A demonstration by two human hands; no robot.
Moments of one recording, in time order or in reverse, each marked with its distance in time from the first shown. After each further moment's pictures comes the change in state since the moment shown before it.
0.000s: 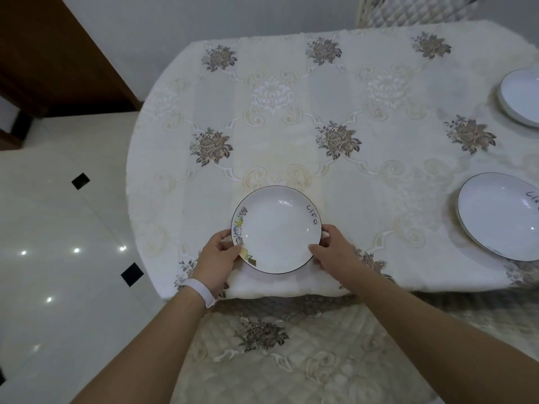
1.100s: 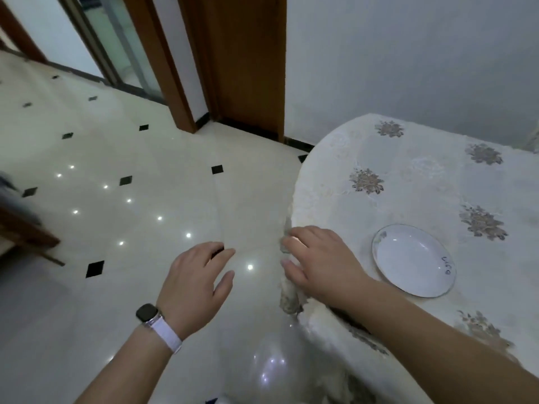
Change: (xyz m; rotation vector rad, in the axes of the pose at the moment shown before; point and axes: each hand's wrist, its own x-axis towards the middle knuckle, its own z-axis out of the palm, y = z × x) left_hand -0.277 -0.086 -0.273 0.963 0.611 0.572; right_hand -0.259 -0.170 0.215 -1.083 -0.175 -1.363
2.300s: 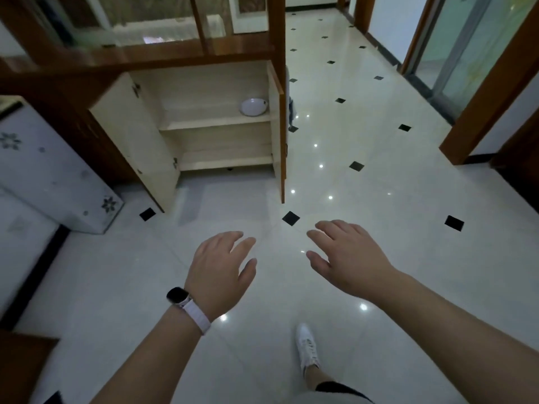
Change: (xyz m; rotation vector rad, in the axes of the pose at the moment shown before) left_hand -0.255 -0.376 -0.134 0.243 0.159 -0.999; right_hand 0.333 -0.453 0.175 -0.024 -0.191 -0.883
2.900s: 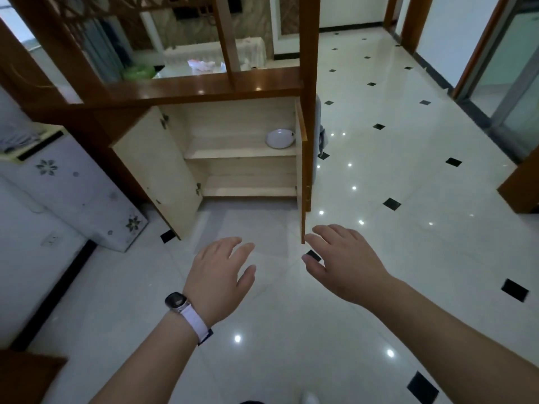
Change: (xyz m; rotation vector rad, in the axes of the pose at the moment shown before) left_hand 0.196 -0.023 -0.008 0.083 0.011 -0.121; right_hand 0.205 0.101 -0.020 0.096 -0.020 -0.110
